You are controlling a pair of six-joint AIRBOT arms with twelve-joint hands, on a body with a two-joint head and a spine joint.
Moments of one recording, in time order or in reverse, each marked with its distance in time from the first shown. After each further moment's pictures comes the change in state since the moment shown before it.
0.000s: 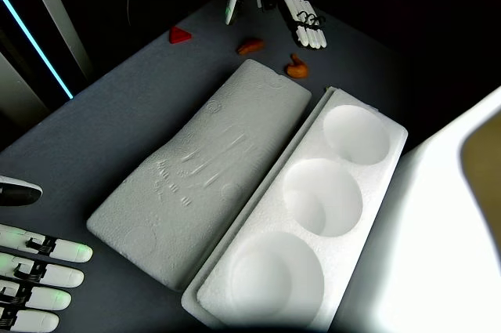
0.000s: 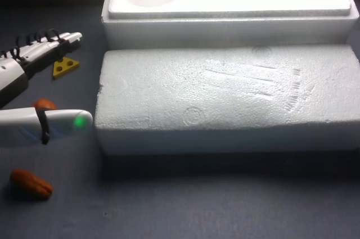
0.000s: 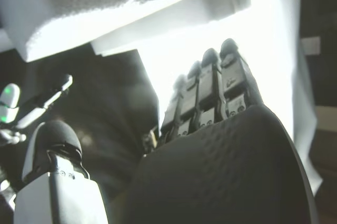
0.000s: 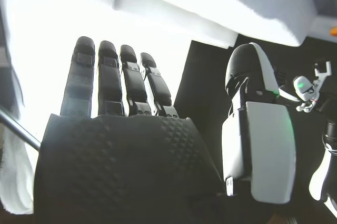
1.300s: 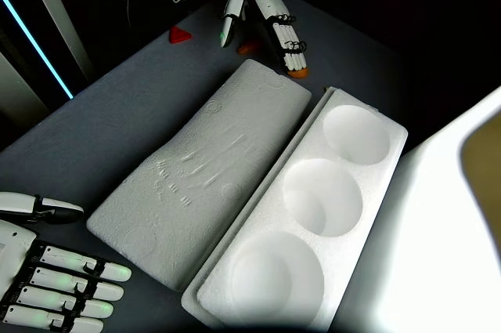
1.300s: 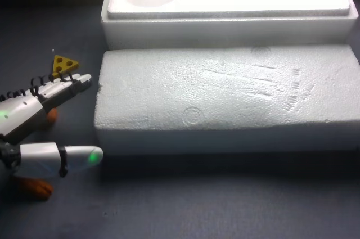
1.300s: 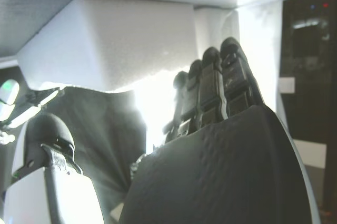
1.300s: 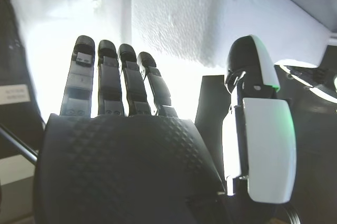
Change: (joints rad) left arm 0.052 -0.123 0.038 -0.086 0.049 0.027; right arm 0.131 -0.200 0.140 0.105 -0.169 -0.012
